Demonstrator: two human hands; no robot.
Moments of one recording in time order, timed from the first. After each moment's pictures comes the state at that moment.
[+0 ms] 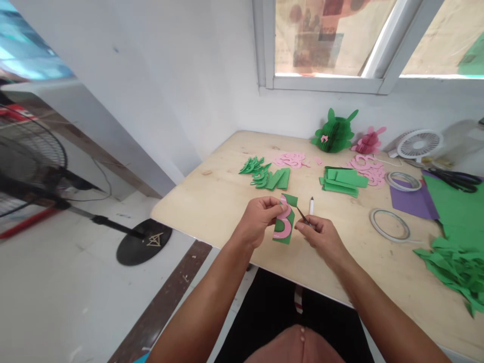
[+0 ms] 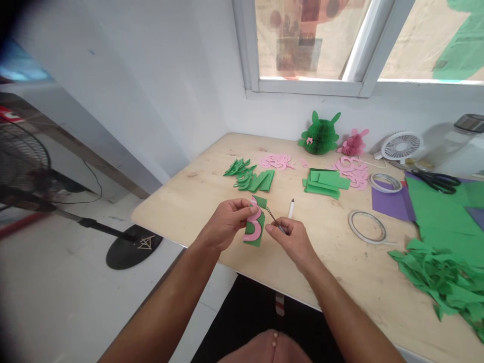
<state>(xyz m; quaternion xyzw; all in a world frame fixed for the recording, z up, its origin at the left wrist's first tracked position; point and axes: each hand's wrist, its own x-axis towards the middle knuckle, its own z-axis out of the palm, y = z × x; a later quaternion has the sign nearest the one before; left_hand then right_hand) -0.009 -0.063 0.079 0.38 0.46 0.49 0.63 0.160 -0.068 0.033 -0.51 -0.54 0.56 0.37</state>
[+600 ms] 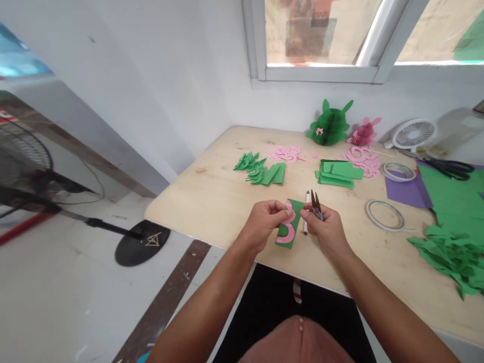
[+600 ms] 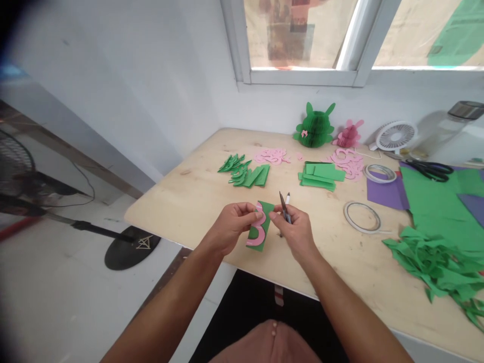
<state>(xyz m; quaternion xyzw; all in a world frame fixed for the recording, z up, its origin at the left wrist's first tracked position) 0.007 -0.071 0.066 0.38 0.47 0.46 0.64 0.160 -0.066 0.028 -0.49 -0.44 0.54 0.52</state>
